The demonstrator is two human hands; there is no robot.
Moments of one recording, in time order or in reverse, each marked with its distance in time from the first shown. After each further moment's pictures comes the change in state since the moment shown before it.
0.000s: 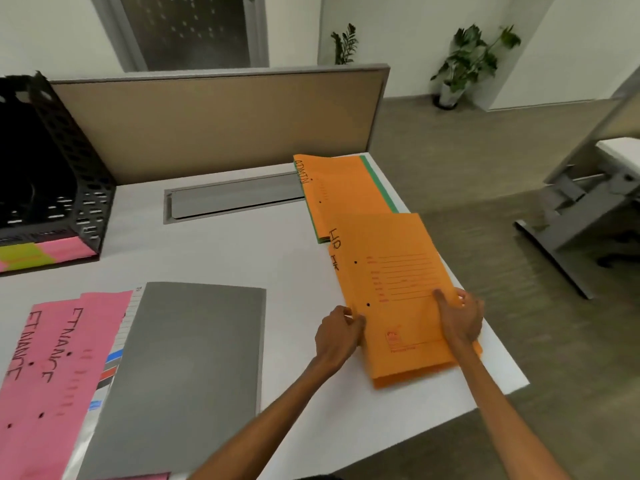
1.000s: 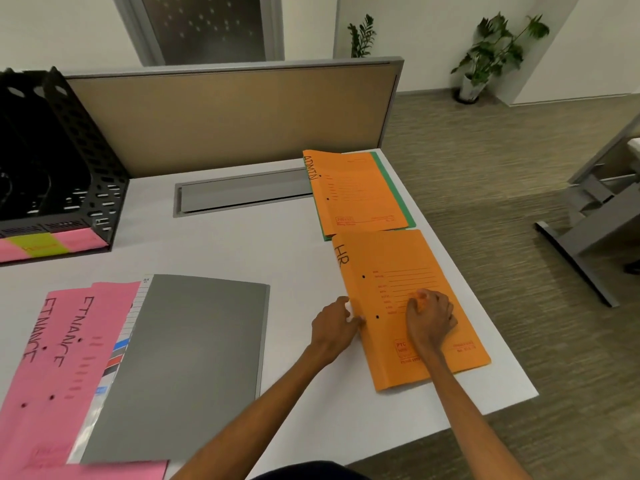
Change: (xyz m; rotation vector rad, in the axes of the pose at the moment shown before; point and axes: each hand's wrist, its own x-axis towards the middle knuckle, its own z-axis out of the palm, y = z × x) left_hand 0.023 -0.006 -0.002 0.274 0.047 0.070; right_hand -0.037 -0.008 0.049 -0.153 -0.036 -0.314
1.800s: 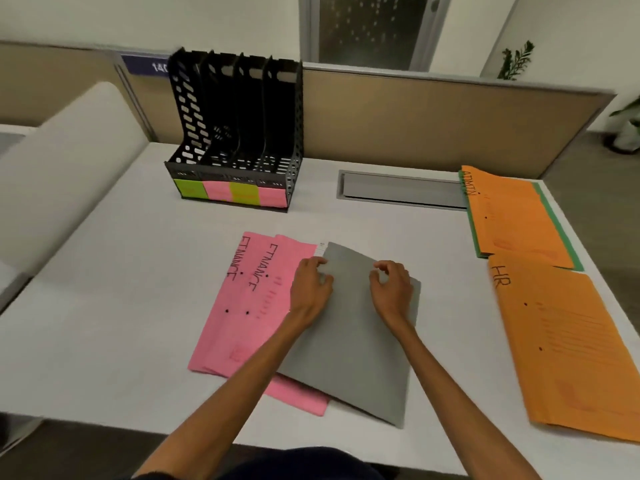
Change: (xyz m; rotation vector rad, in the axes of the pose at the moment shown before) left_hand -0.089 -0.228 -0.238 -0.163 0.579 -0.127; right_hand -0.211 -0.278 0.138 0.298 -0.382 -0.445
